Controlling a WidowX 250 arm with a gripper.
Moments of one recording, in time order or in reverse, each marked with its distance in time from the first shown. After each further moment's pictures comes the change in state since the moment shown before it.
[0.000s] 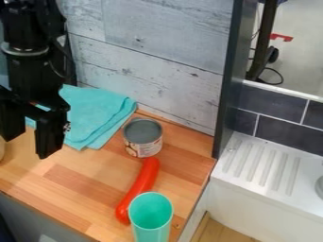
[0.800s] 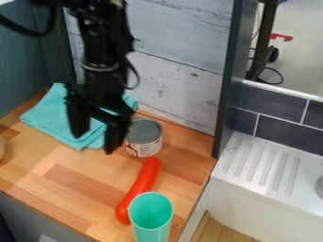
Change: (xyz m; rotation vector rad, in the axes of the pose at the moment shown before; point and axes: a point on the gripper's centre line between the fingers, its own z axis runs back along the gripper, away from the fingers) arm 0.071 -0.041 -0.021 0.000 -0.068 -0.061
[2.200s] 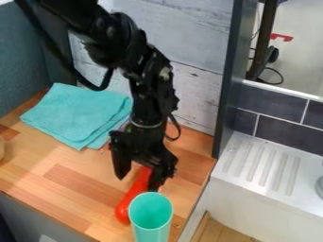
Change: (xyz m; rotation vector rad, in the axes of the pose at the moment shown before) arm 0.025 -0.049 -0.065 -0.010 -0.008 0.062
